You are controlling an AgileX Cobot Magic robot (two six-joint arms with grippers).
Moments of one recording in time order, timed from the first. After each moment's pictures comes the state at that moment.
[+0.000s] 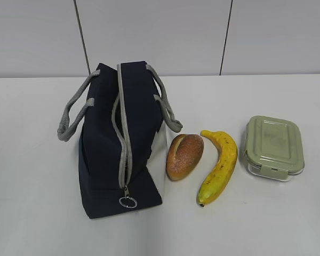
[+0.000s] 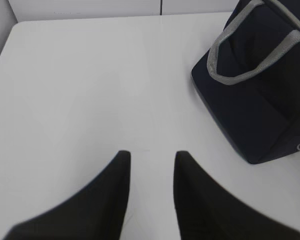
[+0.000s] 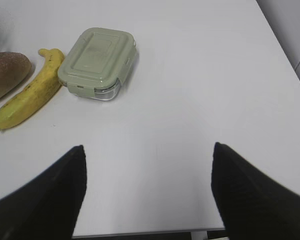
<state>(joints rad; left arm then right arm) -0.03 0.18 -0.61 -0.03 1.01 0.06 0.01 -0.02 -0.51 -0.16 1.14 0.04</state>
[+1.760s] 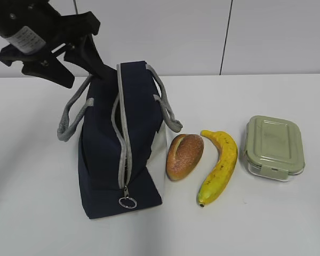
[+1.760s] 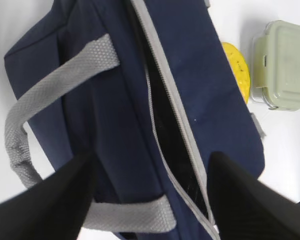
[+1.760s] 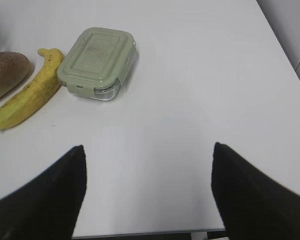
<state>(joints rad) -0.34 1.61 -1.45 -0.35 1.01 -0.04 0.01 -0.02 -0.51 -0.16 1.14 0.04</state>
